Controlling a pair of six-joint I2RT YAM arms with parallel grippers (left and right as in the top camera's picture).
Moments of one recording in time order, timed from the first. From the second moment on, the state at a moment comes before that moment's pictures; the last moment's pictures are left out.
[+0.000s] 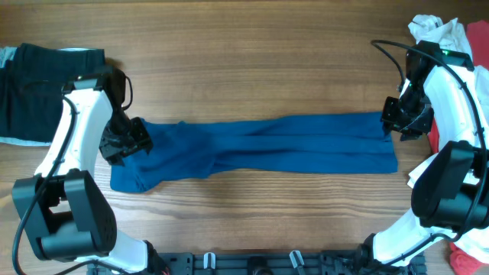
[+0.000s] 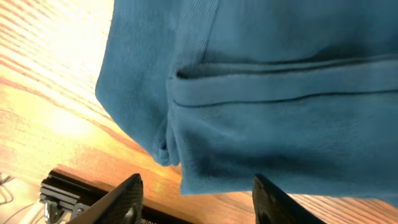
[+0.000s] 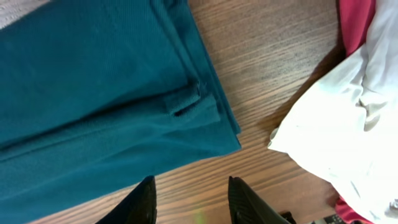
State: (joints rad) left arm 0.11 1.72 1.29 -1.33 -0.03 -0.41; right arm -0.21 1.86 1.48 -1.34 0.12 0.18
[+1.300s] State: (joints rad) left arm -0.03 1.71 0.97 -0.88 0.14 -0.46; right arm -0.42 1.82 1.06 -0.76 -0.22 -0.05
